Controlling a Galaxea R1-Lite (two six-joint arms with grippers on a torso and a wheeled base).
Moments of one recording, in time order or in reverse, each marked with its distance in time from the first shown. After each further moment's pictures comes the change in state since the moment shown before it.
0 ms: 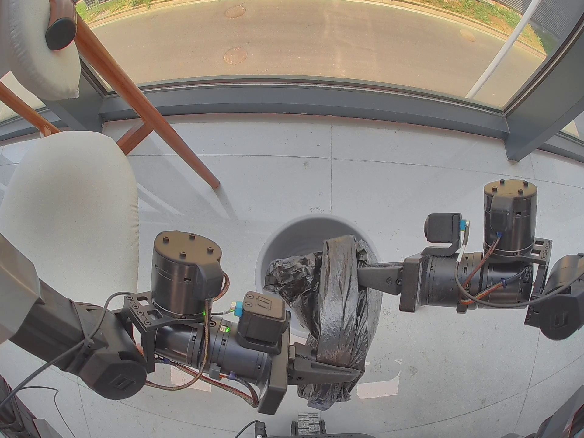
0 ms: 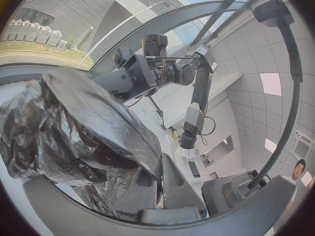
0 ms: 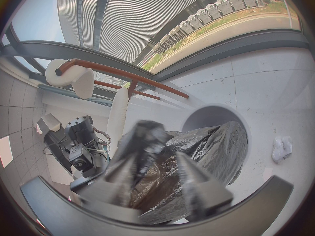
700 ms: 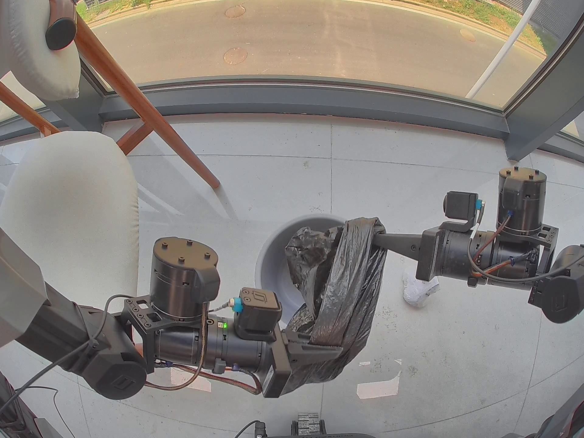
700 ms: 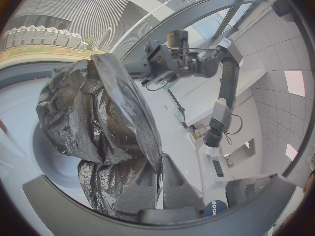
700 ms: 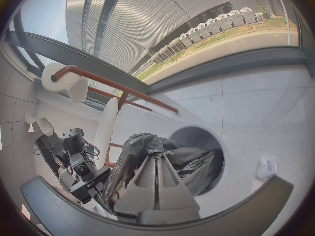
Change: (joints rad) left arm 0.023 0.020 0.025 -0.060 0.241 -0.022; right arm -0.118 0.011 -0.016 -0.090 0.000 -0.069
